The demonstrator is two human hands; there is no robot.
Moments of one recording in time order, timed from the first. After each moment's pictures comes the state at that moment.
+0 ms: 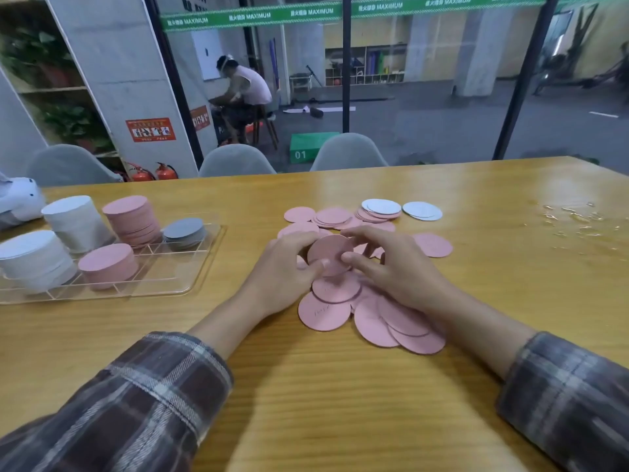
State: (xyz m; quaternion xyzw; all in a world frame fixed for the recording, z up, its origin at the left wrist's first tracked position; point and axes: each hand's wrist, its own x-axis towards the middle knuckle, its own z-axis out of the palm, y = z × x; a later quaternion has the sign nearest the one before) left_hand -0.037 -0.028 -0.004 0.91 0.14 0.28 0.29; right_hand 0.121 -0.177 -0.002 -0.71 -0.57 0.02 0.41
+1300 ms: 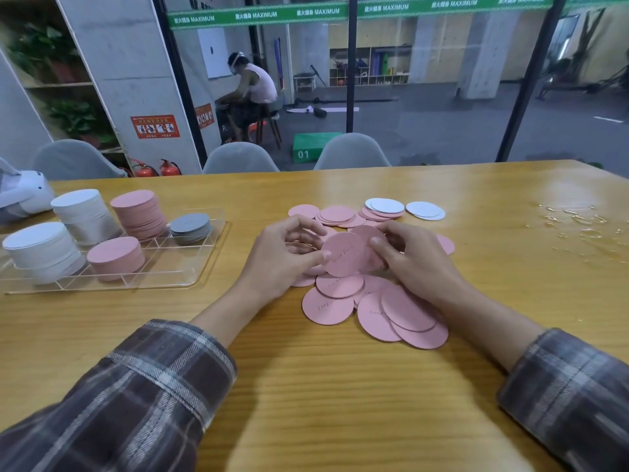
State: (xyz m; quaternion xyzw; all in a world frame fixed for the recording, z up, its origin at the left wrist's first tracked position) left_hand -0.047 -0.031 0.007 0.79 0.17 0.33 0.49; right_hand 0.128 -0.187 0.000 -0.72 -0.51 0.03 0.47
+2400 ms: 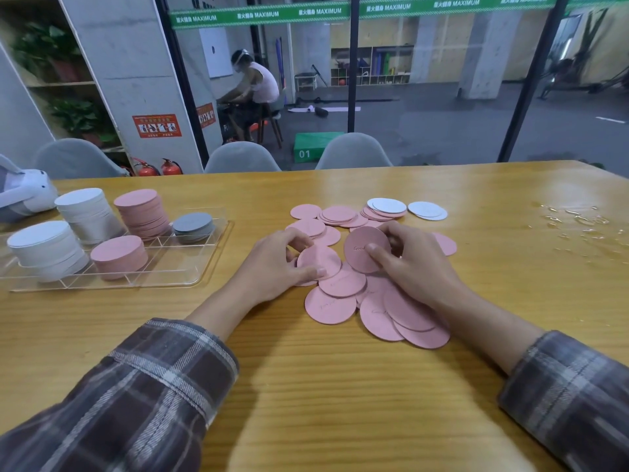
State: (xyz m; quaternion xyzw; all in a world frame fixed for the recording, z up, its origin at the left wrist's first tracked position) left_hand -0.054 -0.008 -0.003 0.89 0.24 0.23 0.30; right_hand 0.126 -0.184 -0.005 -0.73 -0.51 0.00 0.45
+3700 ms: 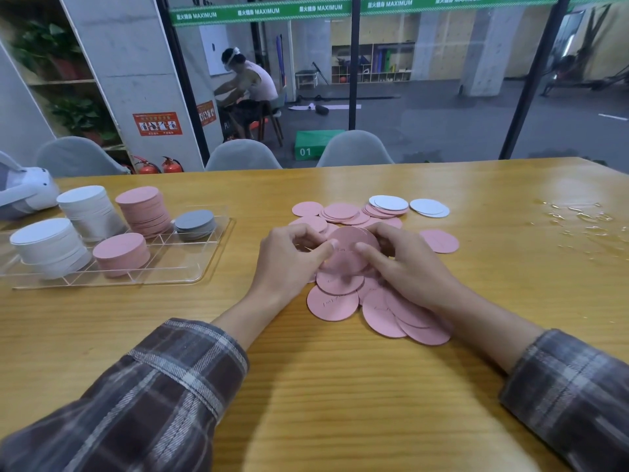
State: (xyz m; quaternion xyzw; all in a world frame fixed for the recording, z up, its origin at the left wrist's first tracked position) left_hand -0.043 -0.048 0.002 0.77 0.27 0.36 0.45; right_hand 0.111 -0.183 -0.001 -0.70 -0.55 0.06 0.45
